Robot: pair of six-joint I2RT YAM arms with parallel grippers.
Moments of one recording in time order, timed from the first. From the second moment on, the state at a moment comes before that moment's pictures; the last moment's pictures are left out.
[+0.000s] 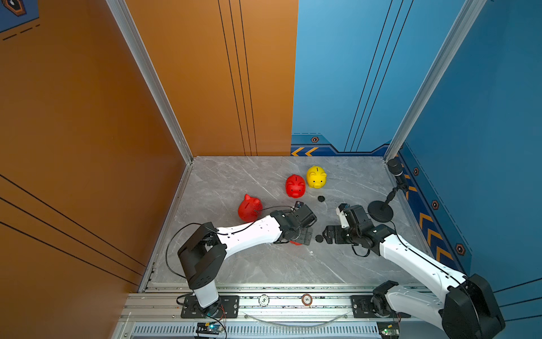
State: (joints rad) left arm -0.94 1.72 1.21 -0.64 -0.21 -0.64; right arm 0.44 1.13 0.64 -0.52 -0.09 0.39
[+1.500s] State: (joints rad) left arm -0.45 1.96 1.52 -0.59 0.05 -0.28; right arm 0.69 1.51 0.72 -0.42 0.15 0.42
